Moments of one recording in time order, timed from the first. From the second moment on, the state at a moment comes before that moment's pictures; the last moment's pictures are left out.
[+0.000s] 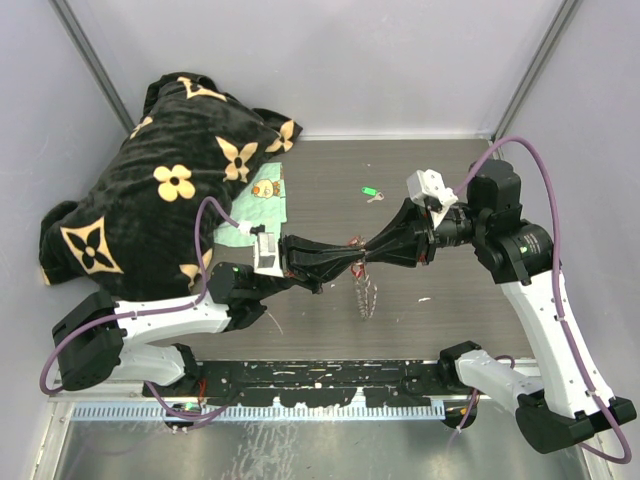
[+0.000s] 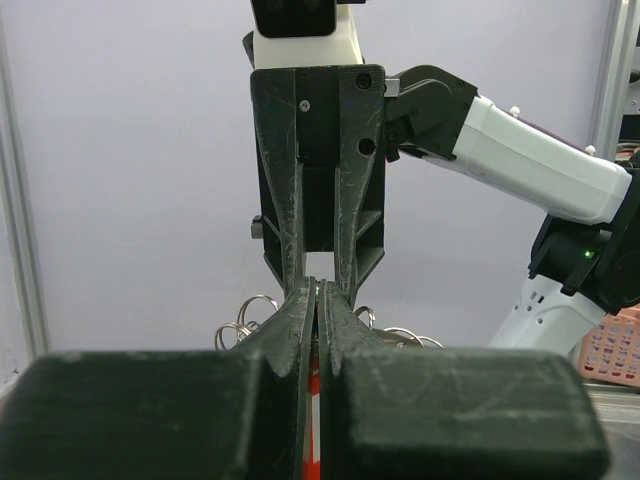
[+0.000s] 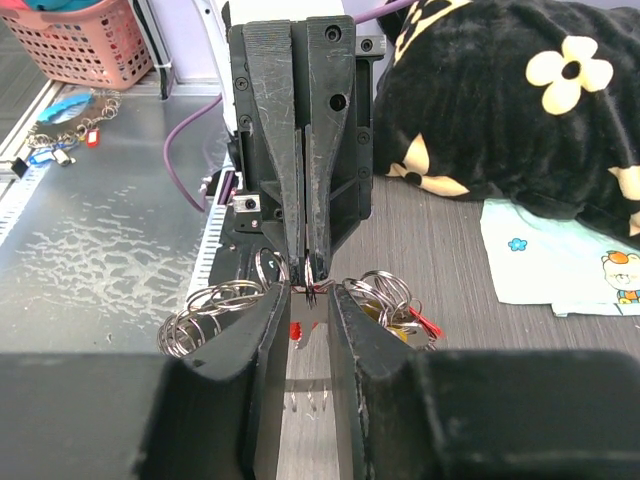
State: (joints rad) left arm -1.09 1.27 0.67 1.33 0.29 -0.25; right arm 0.32 0.99 1.36 -0.75 -1.30 -0.37
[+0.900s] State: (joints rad) left arm -1.09 1.28 0.67 1.33 0.29 -0.26; right arm 0.32 0.99 1.37 -0.83 -1.26 -0.46
